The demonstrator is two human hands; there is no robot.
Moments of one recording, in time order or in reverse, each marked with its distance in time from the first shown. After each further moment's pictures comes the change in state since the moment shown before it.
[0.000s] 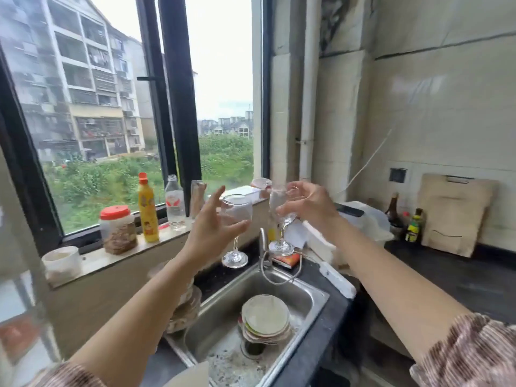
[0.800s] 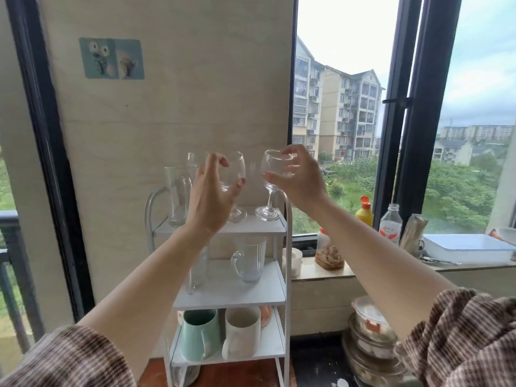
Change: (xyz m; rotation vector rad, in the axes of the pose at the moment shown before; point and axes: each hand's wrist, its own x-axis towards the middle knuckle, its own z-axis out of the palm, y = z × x) left_hand -0.079 -0.016 -0.398 0.827 0.802 0.049; right_hand -0.009 -0.179 0.437 0.108 -0.402 -0.592
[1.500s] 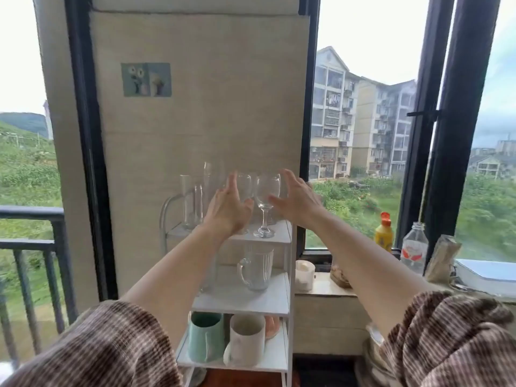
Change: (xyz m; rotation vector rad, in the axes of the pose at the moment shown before) left_hand 0.001 0.025 0.015 0.280 -0.291 -0.376; right_hand 0.010 0.020 0.007 -0.364 -0.323 0.020
